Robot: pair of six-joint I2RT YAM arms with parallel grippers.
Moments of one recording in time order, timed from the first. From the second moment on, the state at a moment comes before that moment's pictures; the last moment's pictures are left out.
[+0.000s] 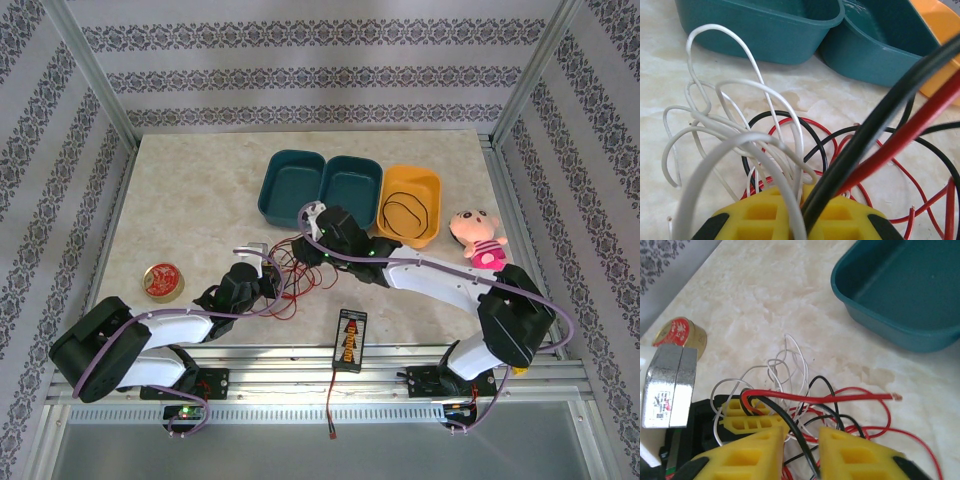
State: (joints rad) left arm -0.67 1.29 0.26 0.55 -0.18 -0.53; right arm 0.86 1.51 1.01 -0.11 -0.07 0.43
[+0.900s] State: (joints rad) left arm -0.67 1.32 0.26 0.58 -0.18 -0.54; right arm 0.87 1.33 1.07 -0.18 -0.04 0.42
